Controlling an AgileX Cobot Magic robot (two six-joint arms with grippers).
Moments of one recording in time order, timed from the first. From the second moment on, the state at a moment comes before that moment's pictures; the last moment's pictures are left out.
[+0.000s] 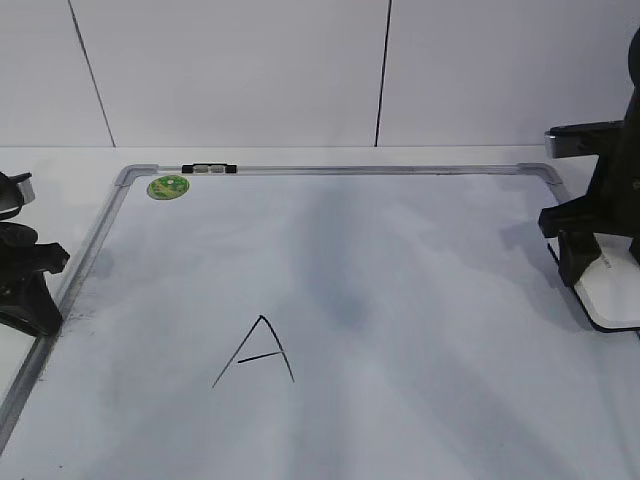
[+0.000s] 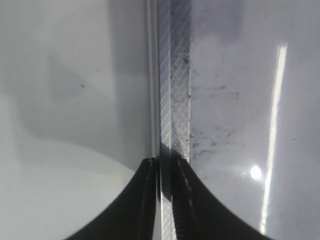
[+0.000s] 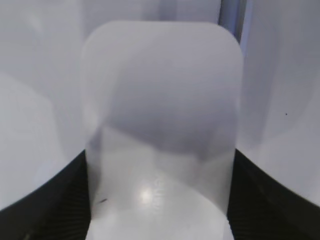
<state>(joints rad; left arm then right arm) 0.02 1.86 -1.04 -0.44 0.84 0.31 0.08 1.85 -1.32 -0.13 1.08 0.09</state>
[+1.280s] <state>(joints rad) 0.02 1.86 -1.04 -0.44 0.84 0.31 0.03 1.92 -1.32 -0.11 0.97 0.08</state>
